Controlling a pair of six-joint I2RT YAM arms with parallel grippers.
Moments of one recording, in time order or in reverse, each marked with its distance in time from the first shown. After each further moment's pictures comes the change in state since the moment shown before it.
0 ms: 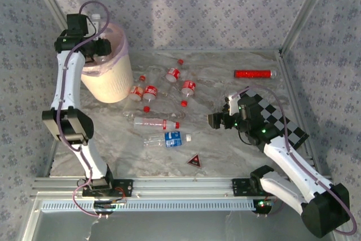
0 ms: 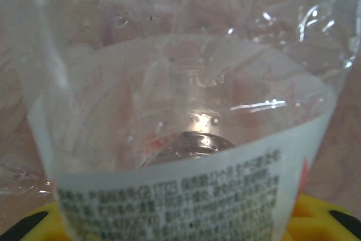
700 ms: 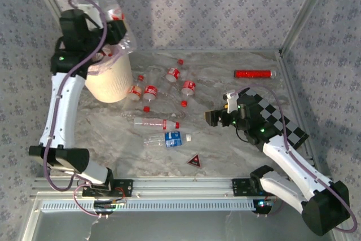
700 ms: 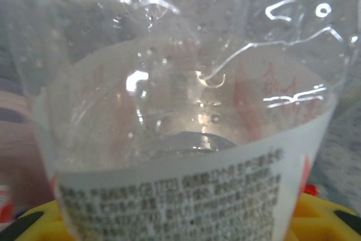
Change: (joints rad) left arm -0.159 -0.355 -0.166 0.347 0.148 -0.285; right arm 0.018 0.018 0.004 0.085 -0.026 0.010
